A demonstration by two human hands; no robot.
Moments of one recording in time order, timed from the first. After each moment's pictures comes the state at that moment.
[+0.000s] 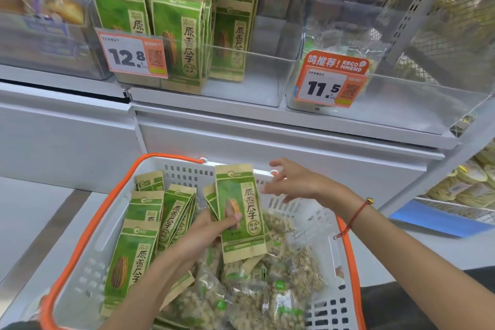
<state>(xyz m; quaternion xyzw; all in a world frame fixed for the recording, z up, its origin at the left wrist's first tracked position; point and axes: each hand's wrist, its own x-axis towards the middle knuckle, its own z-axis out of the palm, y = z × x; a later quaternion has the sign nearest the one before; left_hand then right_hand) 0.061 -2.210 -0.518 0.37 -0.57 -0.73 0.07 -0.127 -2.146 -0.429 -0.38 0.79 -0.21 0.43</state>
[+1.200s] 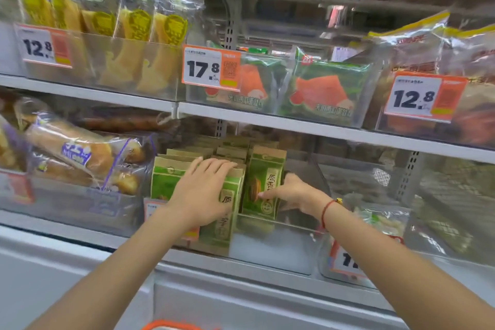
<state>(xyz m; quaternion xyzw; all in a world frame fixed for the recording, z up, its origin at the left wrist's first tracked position) 0.008 -2.416 -0.289 0.28 -0.93 0.06 0.23 -0.188 -2.349 -0.284 -0.39 0.80 -0.37 0.26</state>
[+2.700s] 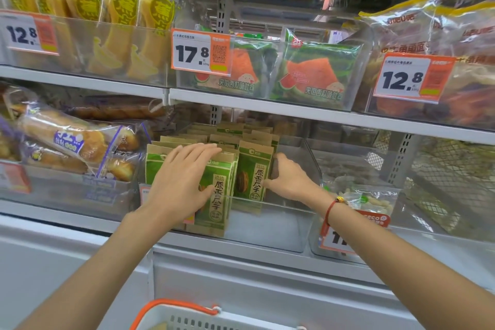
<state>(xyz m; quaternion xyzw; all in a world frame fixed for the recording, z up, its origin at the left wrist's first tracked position) 0.035 -2.401 -0.300 0.26 -0.90 0.05 0.34 -0.169 -2.317 -0.281 -0.51 0.82 -0.26 0.05</state>
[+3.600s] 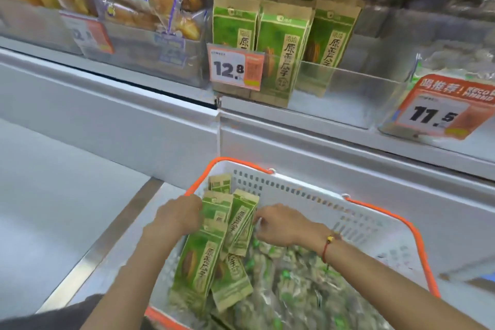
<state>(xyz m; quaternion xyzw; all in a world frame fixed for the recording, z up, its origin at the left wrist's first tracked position) 0.172 -2.324 -0.519 0.53 -0.81 -0.20 -0.16 -0.021 -2.227 -0.504 -0.66 0.70 0.05 0.28</state>
